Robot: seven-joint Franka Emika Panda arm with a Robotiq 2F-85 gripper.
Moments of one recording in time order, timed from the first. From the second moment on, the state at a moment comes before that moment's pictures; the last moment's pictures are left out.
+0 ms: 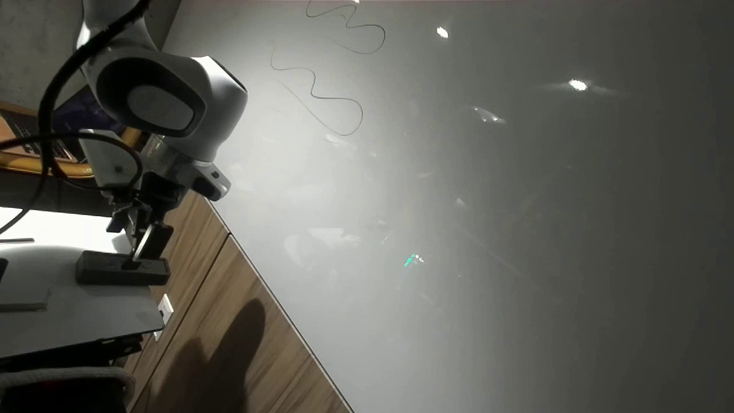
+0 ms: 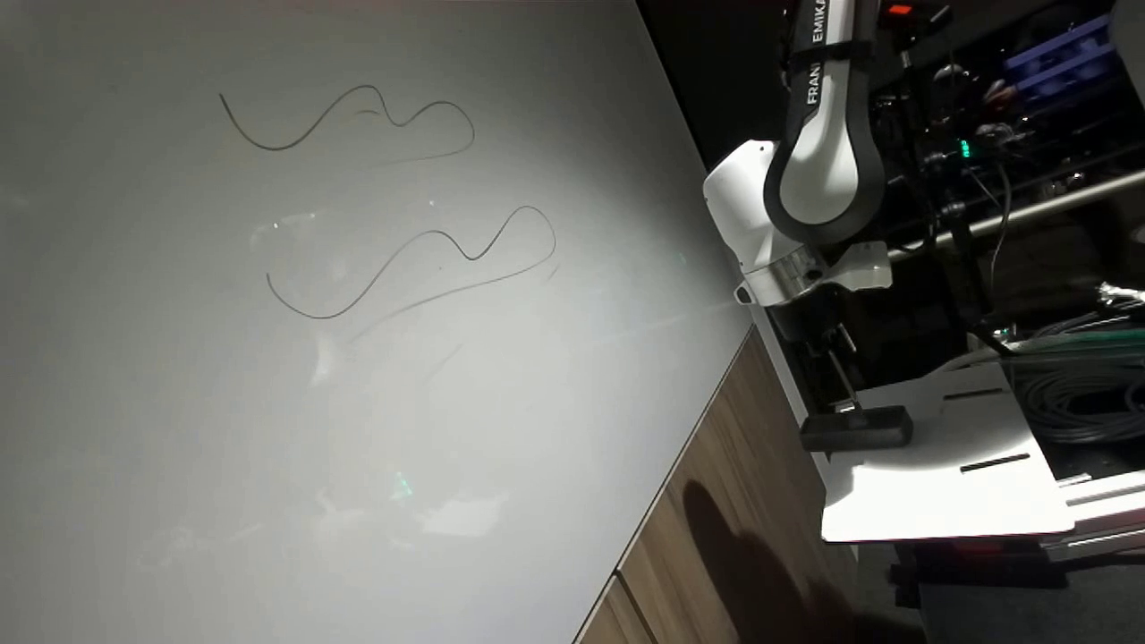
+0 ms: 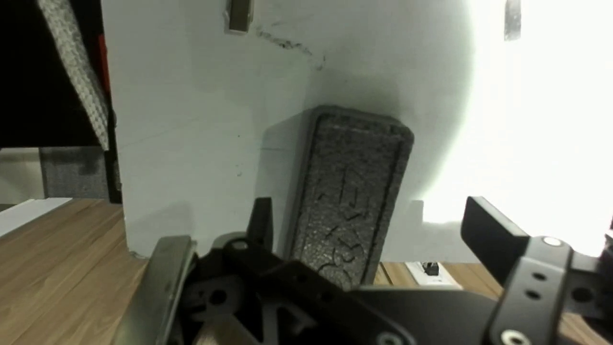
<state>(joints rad) -0.01 -0.03 0.05 -2.78 0.04 2.64 -0.04</state>
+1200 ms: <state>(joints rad) 0.01 0.04 0.01 -2.77 -0.35 2.76 0.36</state>
